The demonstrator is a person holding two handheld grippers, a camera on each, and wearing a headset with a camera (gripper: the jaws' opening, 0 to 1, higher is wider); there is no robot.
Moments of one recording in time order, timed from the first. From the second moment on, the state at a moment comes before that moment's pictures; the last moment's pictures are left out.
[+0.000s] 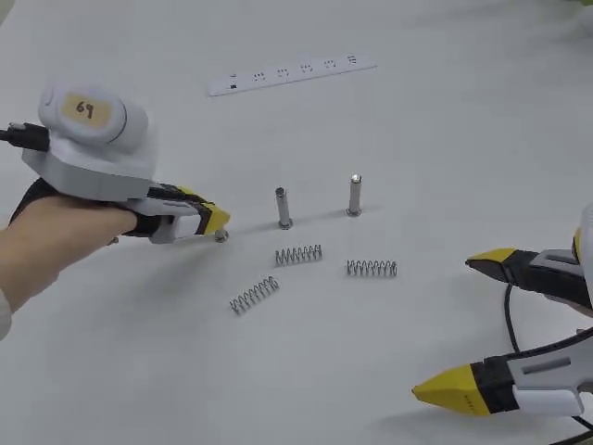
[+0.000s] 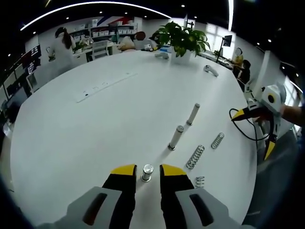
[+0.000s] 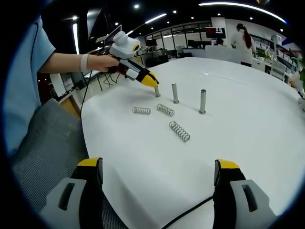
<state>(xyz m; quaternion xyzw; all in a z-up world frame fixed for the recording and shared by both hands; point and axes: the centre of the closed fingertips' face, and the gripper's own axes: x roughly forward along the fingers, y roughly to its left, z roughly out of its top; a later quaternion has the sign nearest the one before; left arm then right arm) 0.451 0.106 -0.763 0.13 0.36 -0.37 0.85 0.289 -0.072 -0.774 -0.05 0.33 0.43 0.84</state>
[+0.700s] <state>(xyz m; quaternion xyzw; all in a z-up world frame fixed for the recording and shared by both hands) 0.440 0.105 -0.770 0.14 0.35 -0.38 0.84 0.289 -0.072 -0.773 -0.05 0.33 0.43 0.84</state>
